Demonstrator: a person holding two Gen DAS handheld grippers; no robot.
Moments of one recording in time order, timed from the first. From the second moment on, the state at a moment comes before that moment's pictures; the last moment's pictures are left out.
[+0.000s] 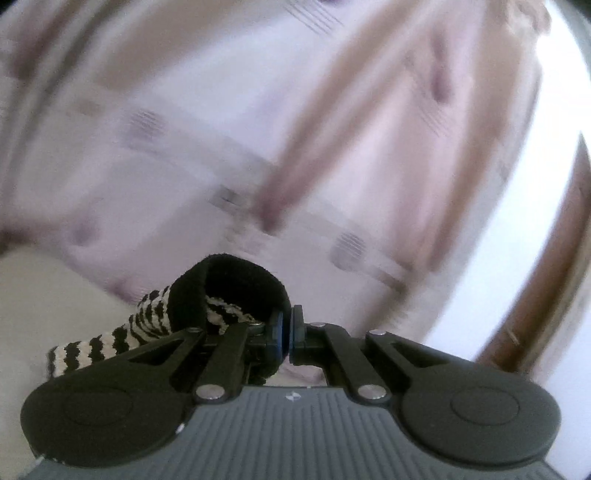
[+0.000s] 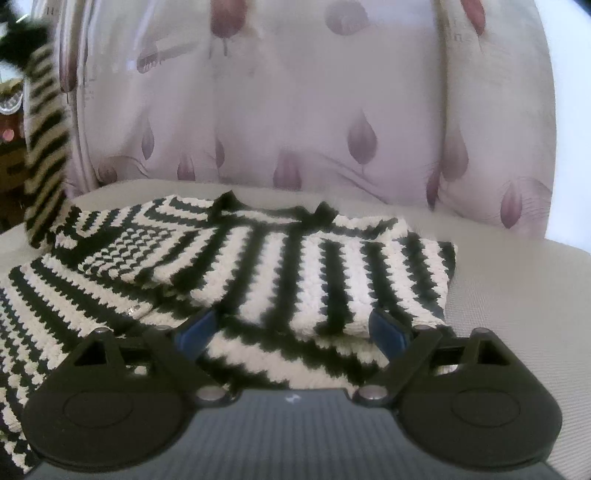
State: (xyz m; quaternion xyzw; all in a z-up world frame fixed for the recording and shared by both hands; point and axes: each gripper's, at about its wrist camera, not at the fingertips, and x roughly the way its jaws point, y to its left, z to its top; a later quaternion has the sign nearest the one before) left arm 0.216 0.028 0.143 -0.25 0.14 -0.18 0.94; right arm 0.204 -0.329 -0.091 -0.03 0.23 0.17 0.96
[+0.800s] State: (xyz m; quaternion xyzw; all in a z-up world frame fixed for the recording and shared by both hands) left arm 0.277 -0.097 -0.031 -0.22 0.25 -0.23 0.91; right arm 0.202 -0.370 -0.086 0.10 0.20 0.19 0.96
